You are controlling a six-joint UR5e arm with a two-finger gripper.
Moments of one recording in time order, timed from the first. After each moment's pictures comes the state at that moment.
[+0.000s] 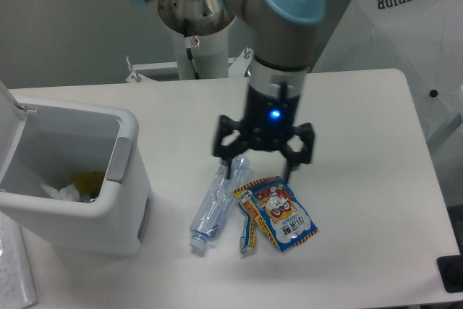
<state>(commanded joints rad) 2.64 -1.86 -1.46 -1.09 1.29 0.67</state>
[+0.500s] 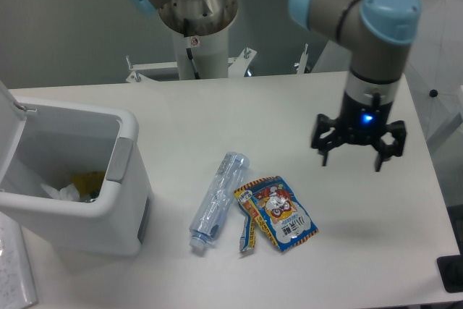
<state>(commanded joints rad) 2.76 -1.95 -1.47 -1.08 1.43 1.16</state>
